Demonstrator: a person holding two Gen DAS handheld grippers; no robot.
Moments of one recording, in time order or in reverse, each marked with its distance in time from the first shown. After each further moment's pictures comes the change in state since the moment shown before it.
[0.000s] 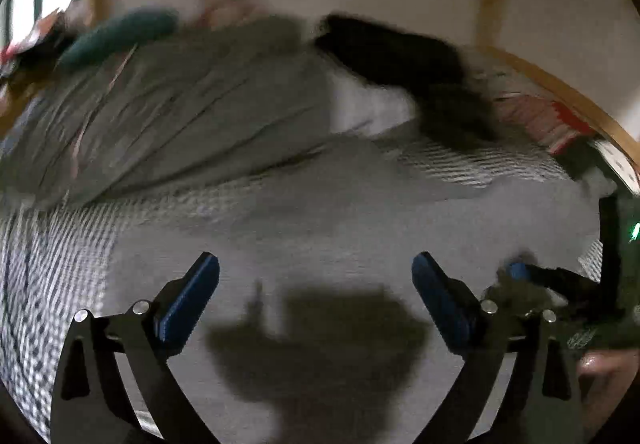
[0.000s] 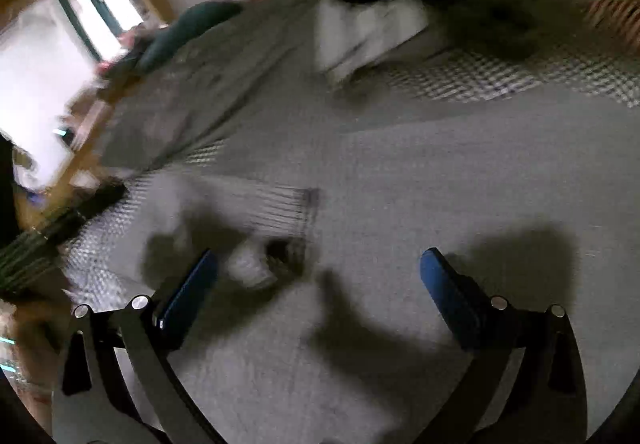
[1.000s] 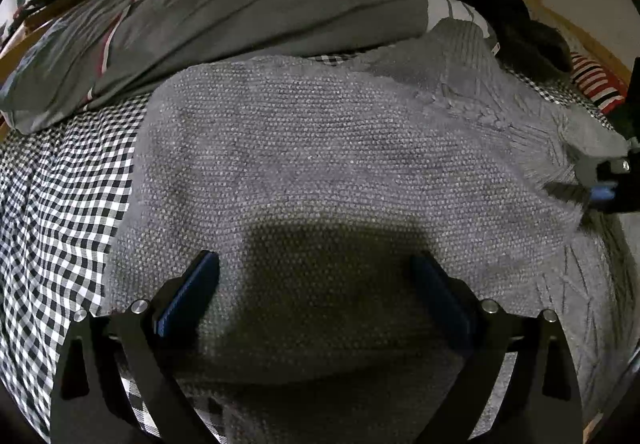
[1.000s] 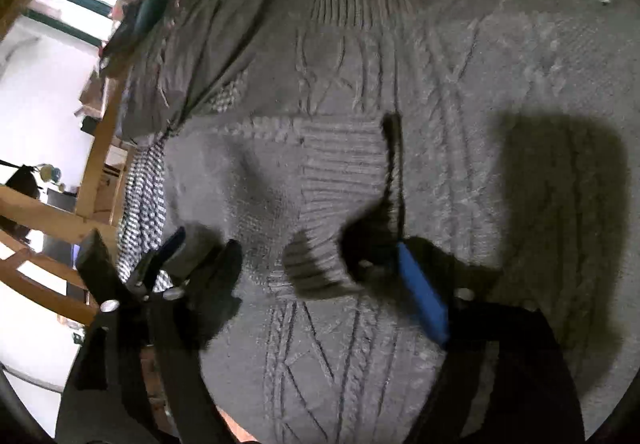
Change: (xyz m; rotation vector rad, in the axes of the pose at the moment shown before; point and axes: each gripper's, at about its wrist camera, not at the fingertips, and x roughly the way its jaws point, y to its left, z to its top) left arm 0.050 0.051 -0.086 0.003 0.121 0.100; right arm 0.077 0.019 0.009 0.134 0.311 0.080
